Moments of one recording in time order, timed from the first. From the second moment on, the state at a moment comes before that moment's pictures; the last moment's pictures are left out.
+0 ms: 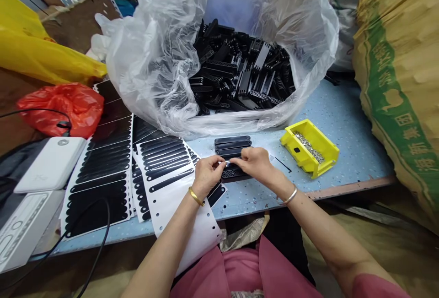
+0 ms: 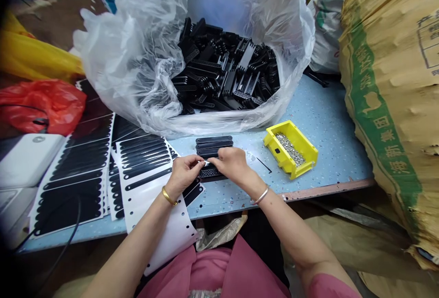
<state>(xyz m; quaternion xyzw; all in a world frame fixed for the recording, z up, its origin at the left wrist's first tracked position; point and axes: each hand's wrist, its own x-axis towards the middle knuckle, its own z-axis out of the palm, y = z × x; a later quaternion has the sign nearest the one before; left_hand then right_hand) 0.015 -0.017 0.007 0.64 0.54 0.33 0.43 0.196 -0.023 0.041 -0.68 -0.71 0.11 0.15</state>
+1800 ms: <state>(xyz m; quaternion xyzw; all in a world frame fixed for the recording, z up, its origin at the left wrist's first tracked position) 0.016 -0.001 0.024 0.74 0.63 0.14 0.20 0.232 -0.030 0.003 -0.74 -0.56 0.23 0.28</state>
